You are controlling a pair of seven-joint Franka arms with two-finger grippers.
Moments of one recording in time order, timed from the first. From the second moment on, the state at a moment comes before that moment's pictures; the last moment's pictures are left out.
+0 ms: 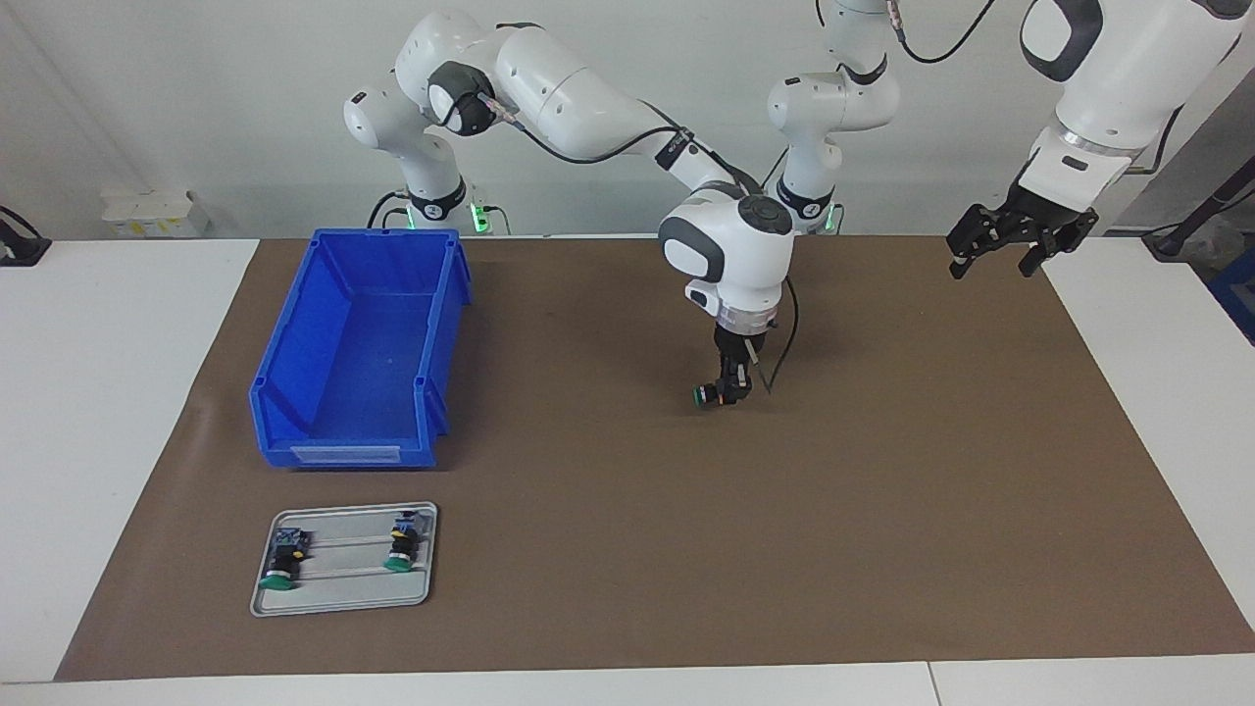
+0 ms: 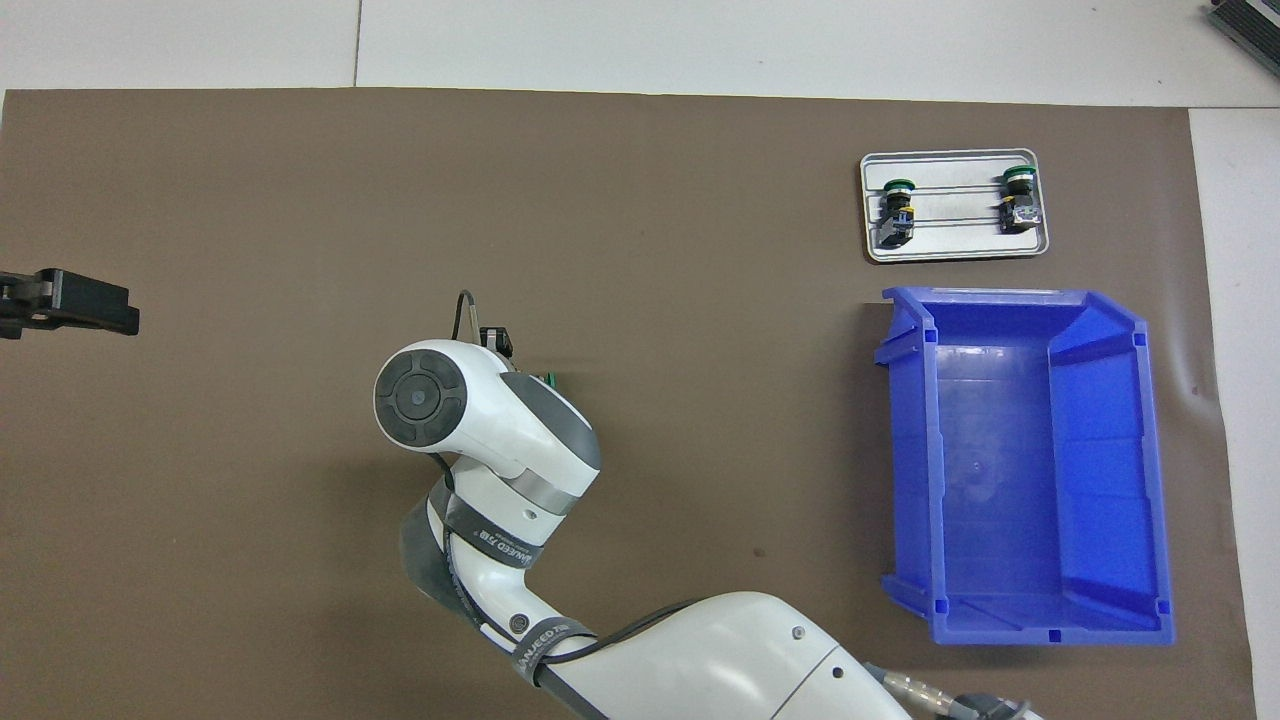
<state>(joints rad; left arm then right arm) 0.01 -0.02 -0.01 -1.62 -0.02 1.61 0.03 0.80 0.80 0.03 -1.20 -0.14 2.08 2.46</state>
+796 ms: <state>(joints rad) -0.03 -0.02 -0.03 -1.62 -0.02 1.61 0.03 0.72 0.71 0.02 -1.25 -0.12 2.10 2.41</state>
